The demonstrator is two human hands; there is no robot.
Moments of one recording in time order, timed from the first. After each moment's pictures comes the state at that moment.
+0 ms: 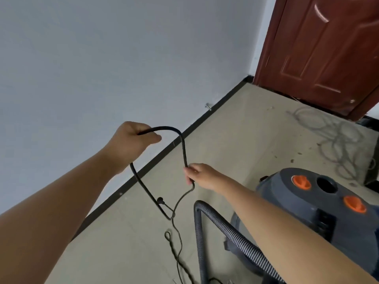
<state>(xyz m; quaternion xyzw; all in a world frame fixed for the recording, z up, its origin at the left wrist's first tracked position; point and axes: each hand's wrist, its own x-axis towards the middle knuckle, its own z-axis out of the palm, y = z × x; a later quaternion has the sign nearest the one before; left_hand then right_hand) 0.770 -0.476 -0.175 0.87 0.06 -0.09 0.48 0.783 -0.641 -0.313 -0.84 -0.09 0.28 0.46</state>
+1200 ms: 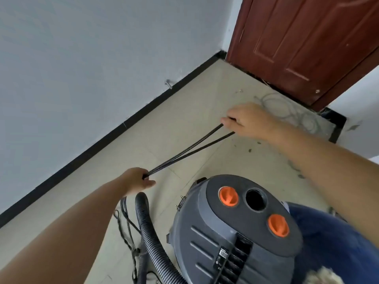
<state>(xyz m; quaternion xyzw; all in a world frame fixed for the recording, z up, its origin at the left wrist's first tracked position) 0.853 -0.671 -0.391 0.92 0.01 -0.37 0.14 0.929 -0.967 -0.303 -0.95 -0.28 0.02 0.12</state>
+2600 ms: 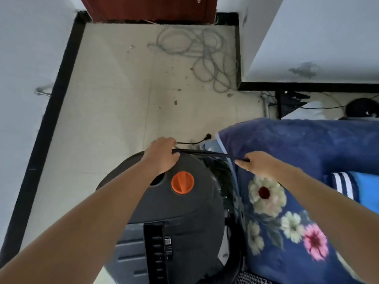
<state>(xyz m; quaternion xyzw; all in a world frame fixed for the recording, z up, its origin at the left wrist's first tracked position) 0.830 -1.001 -0.429 0.88 -0.32 -0.34 0.04 0.662 -1.181 -0.442 -0.83 0.30 0.39 0.25</state>
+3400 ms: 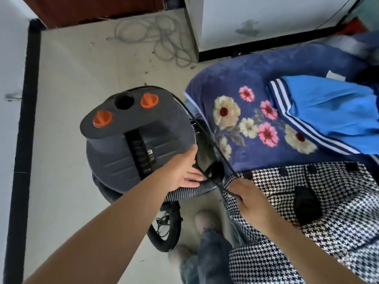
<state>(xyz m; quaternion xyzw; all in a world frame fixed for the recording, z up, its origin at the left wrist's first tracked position) 0.588 -0.896 -0.387 0.67 0.04 -0.67 0.30 0.394 -0.933 -0.427 -0.87 0.34 -0.02 0.35</state>
